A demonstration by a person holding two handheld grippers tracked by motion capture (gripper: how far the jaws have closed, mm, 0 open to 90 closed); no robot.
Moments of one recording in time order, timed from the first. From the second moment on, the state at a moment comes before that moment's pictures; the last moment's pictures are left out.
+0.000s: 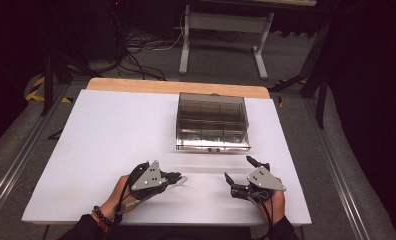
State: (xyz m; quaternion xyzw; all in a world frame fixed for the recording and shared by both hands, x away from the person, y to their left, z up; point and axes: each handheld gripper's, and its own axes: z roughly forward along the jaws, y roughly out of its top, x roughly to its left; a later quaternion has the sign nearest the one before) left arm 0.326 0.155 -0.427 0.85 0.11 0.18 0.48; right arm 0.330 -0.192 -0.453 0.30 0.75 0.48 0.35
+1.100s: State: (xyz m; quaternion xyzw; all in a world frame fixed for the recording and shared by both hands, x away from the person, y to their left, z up) left arm 0.361 0.162 -0.372 0.79 0.13 0.21 0.56; right arm 0.332 -0.186 -0.457 0.30 0.76 0.46 0.35
